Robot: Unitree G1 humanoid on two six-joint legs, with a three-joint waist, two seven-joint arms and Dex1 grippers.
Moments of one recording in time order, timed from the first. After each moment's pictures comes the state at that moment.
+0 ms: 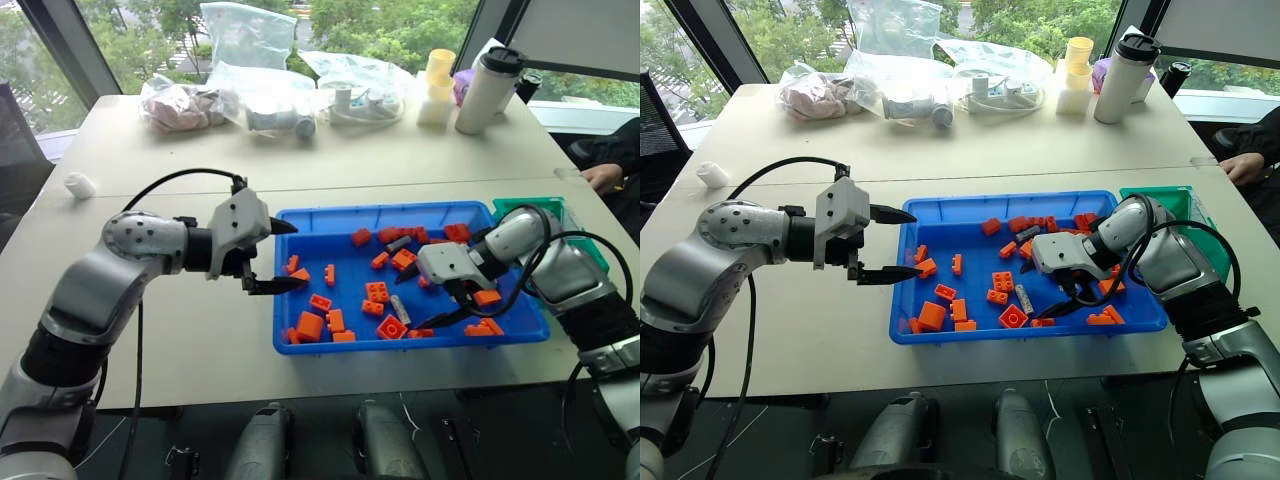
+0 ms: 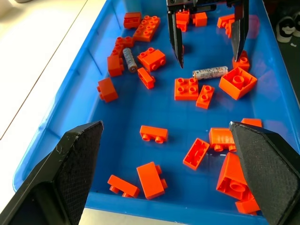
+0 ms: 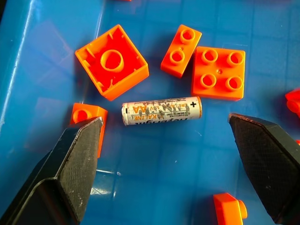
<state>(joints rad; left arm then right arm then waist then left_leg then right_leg) -0.55 0.80 -0.13 -0.40 -0.45 0.65 -1.04 -0.67 -0.87 0.35 0.16 0.04 0.09 1.60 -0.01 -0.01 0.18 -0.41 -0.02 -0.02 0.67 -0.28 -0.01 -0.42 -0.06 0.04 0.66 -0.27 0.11</state>
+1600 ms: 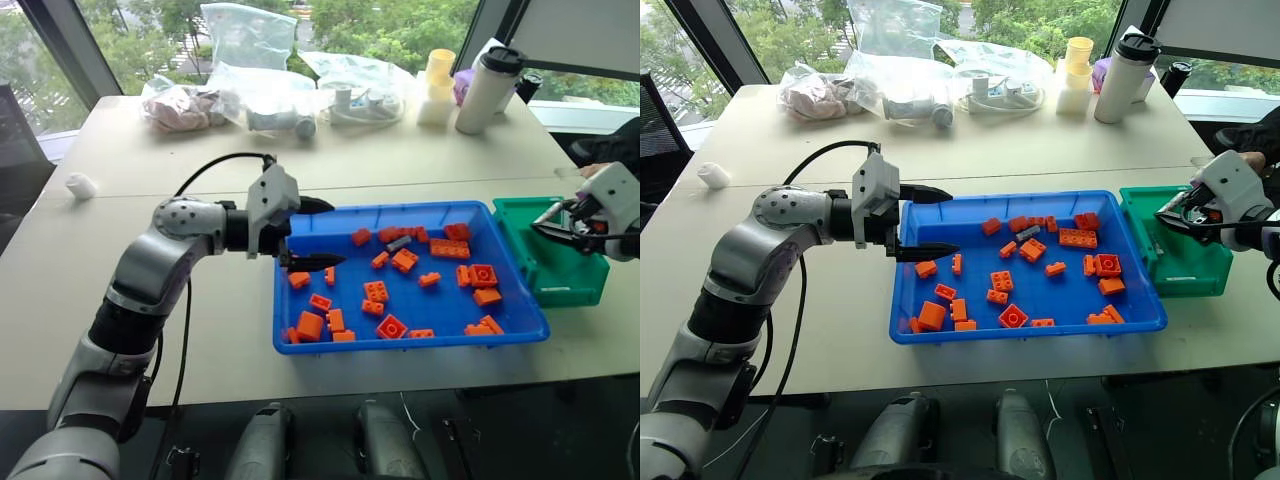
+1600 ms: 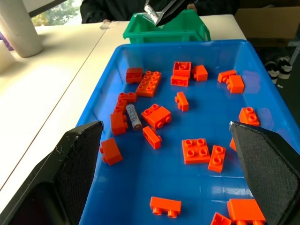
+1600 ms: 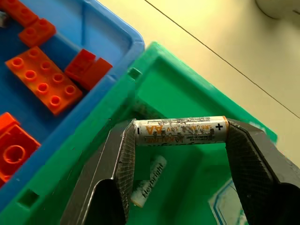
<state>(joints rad) -0.69 0.57 -0.19 -0.19 -0.41 0.52 -1.04 -0.43 -1.04 -0.26 0.31 0.10 0.40 0.91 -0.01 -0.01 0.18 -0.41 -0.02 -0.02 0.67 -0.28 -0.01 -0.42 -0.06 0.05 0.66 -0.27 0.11</state>
